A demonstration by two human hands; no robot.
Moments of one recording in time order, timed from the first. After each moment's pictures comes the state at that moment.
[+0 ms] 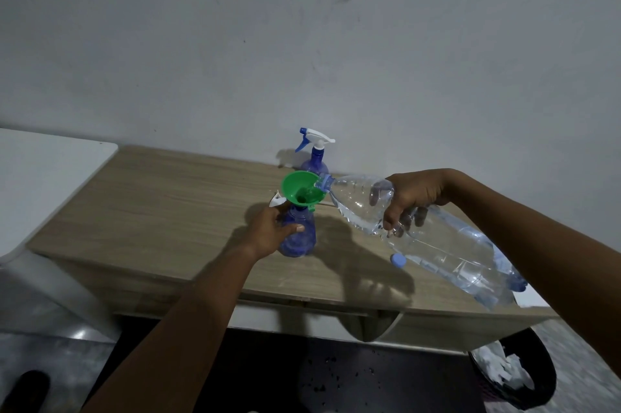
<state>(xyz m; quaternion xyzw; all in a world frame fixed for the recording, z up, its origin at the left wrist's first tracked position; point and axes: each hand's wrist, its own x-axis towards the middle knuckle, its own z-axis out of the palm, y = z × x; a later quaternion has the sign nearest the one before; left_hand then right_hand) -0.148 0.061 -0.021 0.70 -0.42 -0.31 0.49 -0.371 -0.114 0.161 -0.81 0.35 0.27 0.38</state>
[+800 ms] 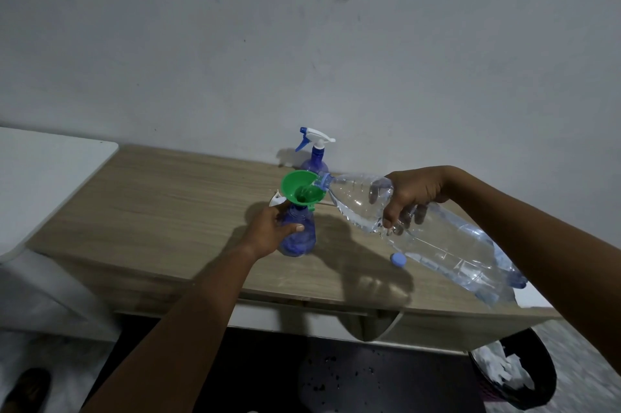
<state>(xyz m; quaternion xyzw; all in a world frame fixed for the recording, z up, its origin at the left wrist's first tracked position) -0.151 0.062 -0.019 0.69 -0.41 -0.32 0.50 -0.368 -0.120 0.160 -0.82 0.34 0.27 0.38</state>
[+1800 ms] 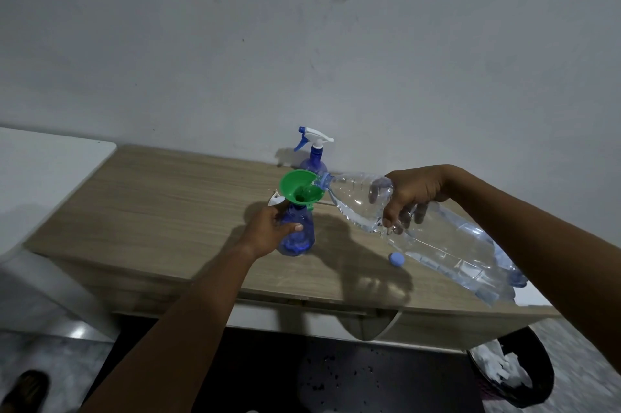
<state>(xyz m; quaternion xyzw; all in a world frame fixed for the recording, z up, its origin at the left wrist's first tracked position) -0.151 0.063 -0.018 0.69 -0.41 -0.33 0.49 -0.370 -0.121 0.160 -0.82 0.34 0.27 0.38</state>
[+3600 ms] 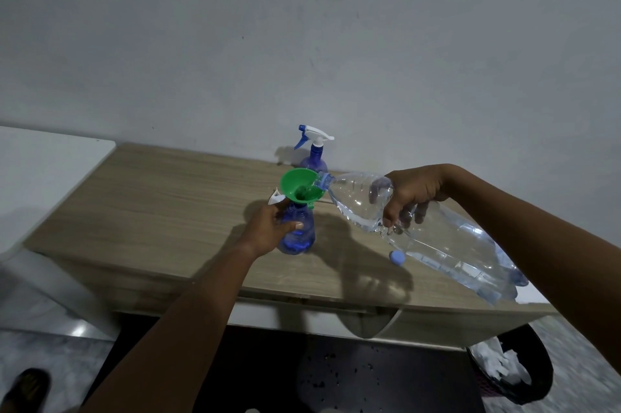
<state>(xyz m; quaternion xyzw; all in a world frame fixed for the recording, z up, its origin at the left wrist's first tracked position) -0.149 0.061 -0.024 0.69 -0.41 -0.32 0.50 -0.370 -0.122 0.155 -0.82 0.35 0.27 0.37</state>
